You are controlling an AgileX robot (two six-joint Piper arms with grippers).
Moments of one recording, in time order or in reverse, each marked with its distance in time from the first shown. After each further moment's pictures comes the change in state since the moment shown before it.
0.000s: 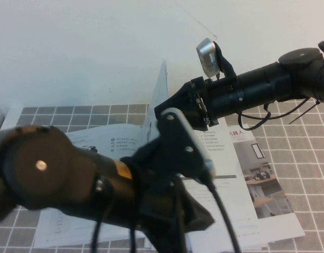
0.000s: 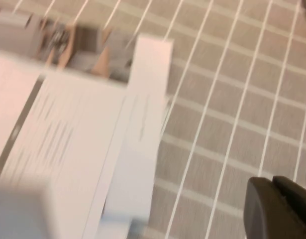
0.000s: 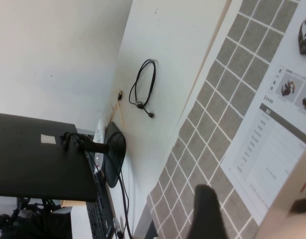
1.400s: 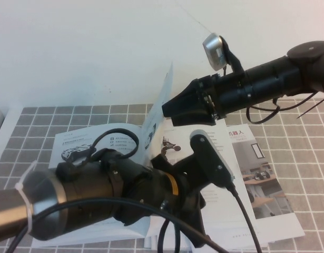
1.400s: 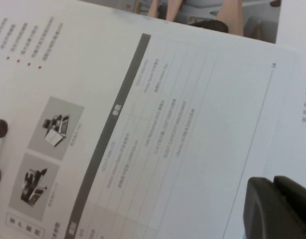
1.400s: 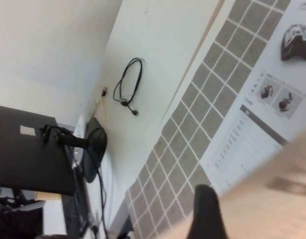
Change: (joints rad) right arm -0.020 -0.027 0.000 -0.046 0.000 -0.046; left arm -0.091 0.343 0.002 0.505 -0.430 -0.368
